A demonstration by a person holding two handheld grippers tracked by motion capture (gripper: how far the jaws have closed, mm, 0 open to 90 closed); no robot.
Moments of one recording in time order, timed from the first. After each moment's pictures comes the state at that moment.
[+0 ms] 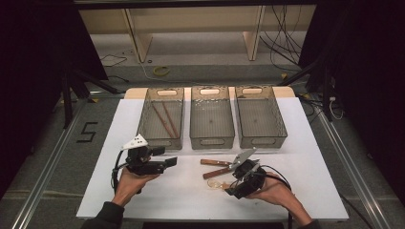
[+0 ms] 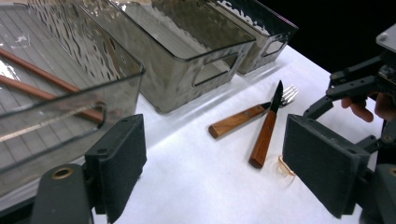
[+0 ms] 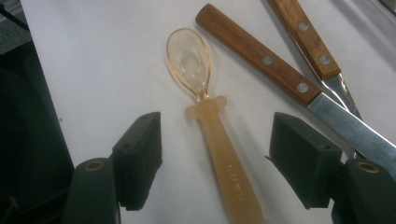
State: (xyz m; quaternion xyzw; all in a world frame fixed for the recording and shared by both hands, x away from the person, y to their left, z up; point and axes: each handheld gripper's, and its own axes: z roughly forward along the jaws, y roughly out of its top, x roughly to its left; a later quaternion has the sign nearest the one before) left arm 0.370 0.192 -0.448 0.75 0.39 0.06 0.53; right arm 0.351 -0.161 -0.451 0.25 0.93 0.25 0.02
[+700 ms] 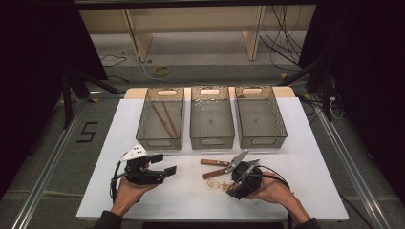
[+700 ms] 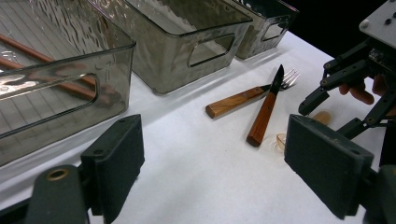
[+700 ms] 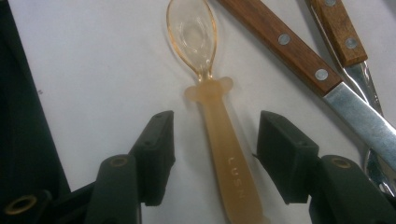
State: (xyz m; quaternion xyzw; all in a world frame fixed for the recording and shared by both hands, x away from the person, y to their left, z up) left arm 0.350 0.191 -0.457 0.75 0.39 0.08 0.53; right arm 0.355 -0.154 -0.459 0.21 0.96 0.20 0.02
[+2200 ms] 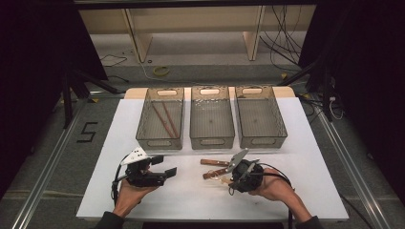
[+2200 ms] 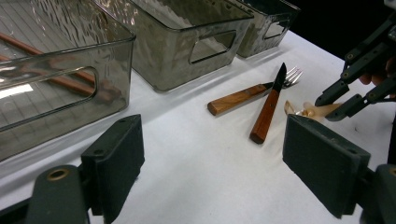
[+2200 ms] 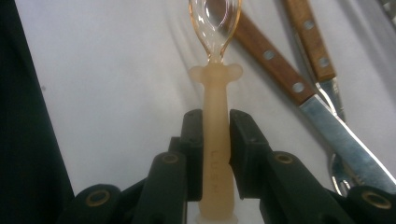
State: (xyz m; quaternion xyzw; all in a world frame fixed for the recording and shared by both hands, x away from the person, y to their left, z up) left arm 0.346 0.191 -0.465 0.75 0.38 0.09 0.53; right arm 0.354 -0.154 -0.442 0.19 0.96 0.21 0.05
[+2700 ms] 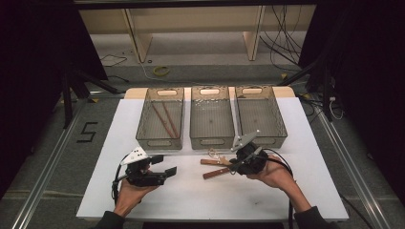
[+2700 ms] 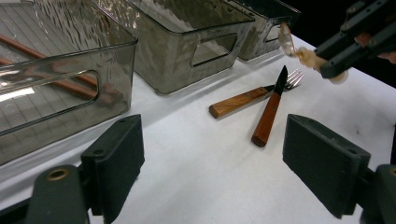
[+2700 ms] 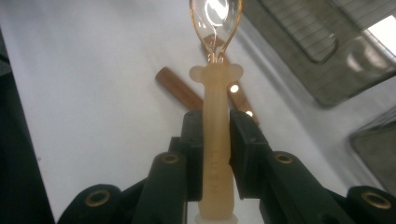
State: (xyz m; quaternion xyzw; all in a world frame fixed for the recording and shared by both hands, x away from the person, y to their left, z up) left arm 0.348 0.191 -0.465 0.74 0.39 0.09 0.54; right arm 0.380 -0.162 -0.410 0.25 0.92 0.28 0.07
